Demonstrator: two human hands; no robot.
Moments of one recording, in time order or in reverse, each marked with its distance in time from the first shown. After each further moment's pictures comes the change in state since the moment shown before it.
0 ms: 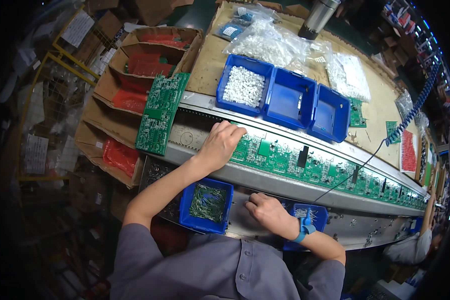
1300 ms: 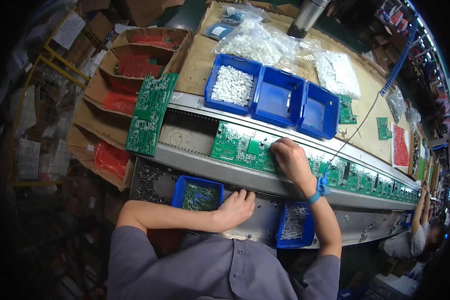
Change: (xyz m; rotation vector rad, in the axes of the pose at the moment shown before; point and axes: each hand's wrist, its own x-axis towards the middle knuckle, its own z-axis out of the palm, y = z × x) left_hand -0.082 0.116 0.044 0.375 -0.420 0.346; right_hand 0.012 0.097 -0.051 0.040 0.438 0.354
